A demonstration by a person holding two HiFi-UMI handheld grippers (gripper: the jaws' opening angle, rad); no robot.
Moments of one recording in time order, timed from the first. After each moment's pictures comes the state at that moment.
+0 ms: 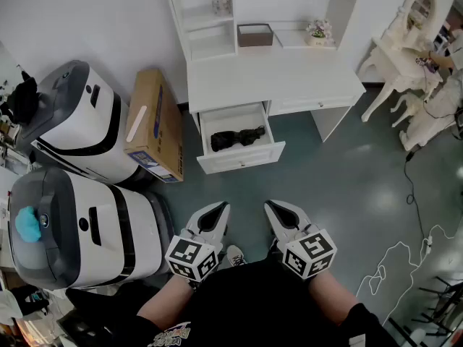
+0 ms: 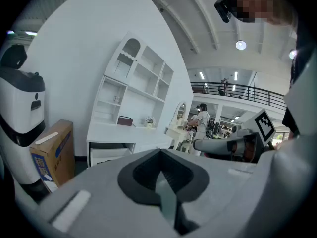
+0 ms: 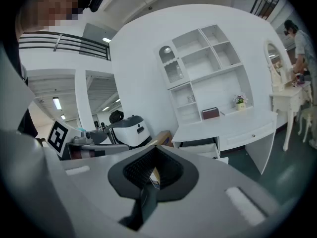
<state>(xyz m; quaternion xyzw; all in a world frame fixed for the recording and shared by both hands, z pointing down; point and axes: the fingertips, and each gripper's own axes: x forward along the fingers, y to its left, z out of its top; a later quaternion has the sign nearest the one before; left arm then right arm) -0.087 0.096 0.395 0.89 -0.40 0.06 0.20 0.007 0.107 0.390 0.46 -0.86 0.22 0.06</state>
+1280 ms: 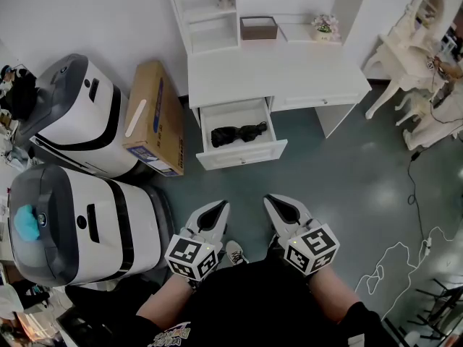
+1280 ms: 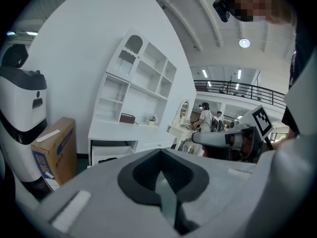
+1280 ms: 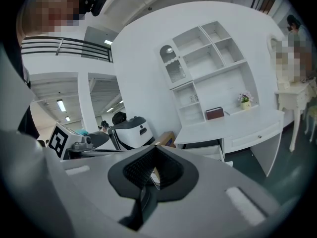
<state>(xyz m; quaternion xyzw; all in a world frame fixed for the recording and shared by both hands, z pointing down) -0.081 0.082 0.405 0.89 -0.41 0.07 0.21 0.012 0.082 0.388 0.43 -0.87 0.22 0.05</state>
